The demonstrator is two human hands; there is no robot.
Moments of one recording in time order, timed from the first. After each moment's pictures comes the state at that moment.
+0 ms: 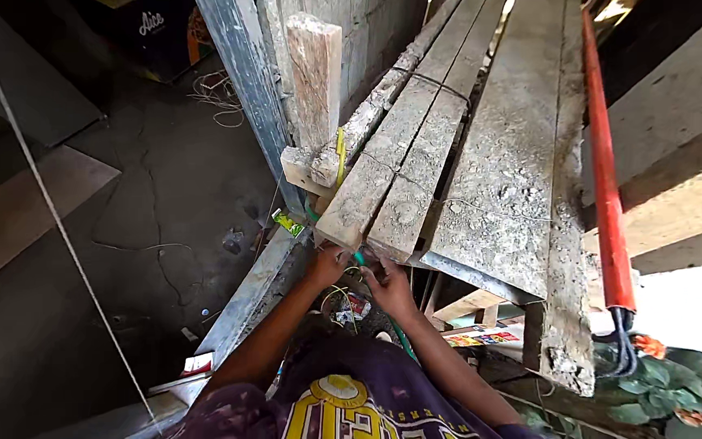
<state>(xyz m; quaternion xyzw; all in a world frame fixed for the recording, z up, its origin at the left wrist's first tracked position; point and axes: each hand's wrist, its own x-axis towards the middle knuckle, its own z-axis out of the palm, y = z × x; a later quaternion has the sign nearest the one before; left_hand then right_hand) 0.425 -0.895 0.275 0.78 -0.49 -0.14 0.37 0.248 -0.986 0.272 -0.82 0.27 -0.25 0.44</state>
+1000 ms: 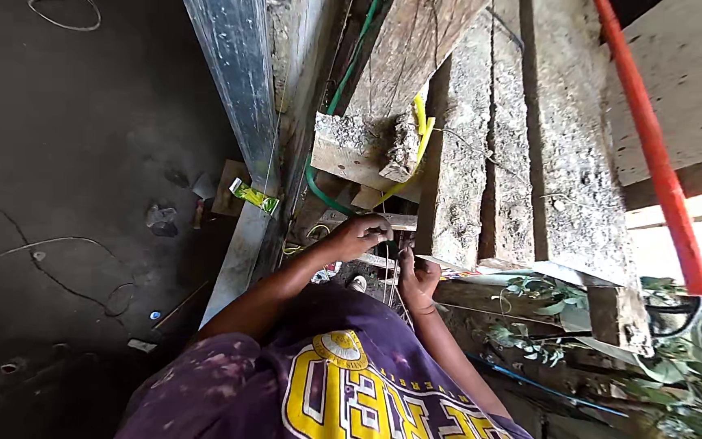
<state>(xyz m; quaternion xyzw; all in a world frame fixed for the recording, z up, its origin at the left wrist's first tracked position) 0.535 -0.917 0.268 0.41 -0.62 -0.47 0.47 0.321 -0.935 0.240 -0.70 0.34 -0.54 0.32</state>
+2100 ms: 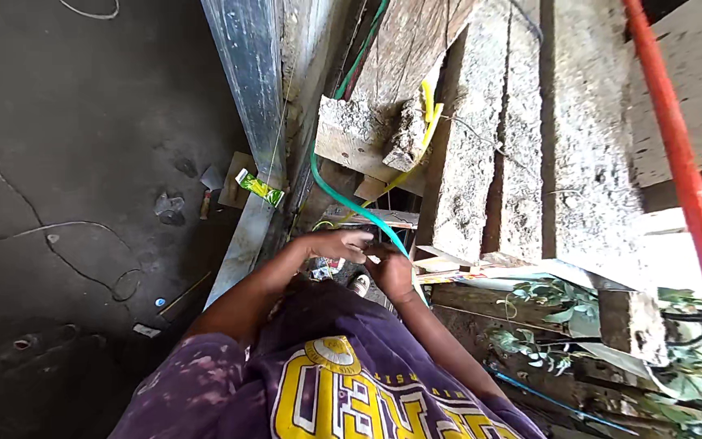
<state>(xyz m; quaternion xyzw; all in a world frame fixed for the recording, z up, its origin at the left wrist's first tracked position) 0.552 -0.897 0.228 0.45 -0.54 -0.66 0.27 0.337 -0.937 0.218 -0.88 0.42 -0.10 0.18</state>
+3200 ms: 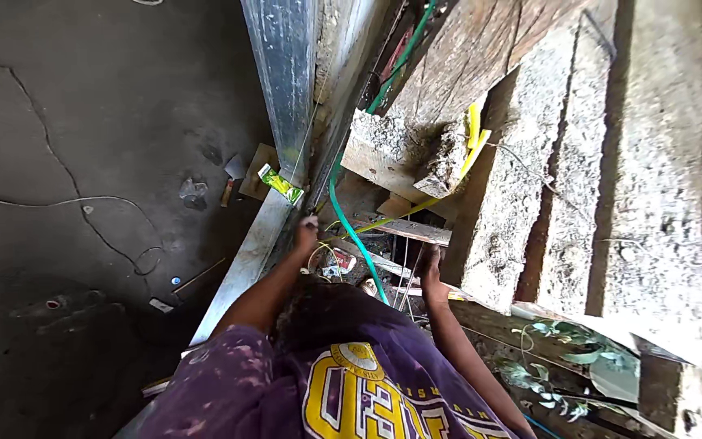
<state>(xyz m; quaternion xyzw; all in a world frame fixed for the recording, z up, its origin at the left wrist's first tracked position) 0.605 -0.893 0.030 0.75 -0.17 -0.39 0.51 0.318 -0.973 0.222 -0.64 0.60 -0.30 0.37</state>
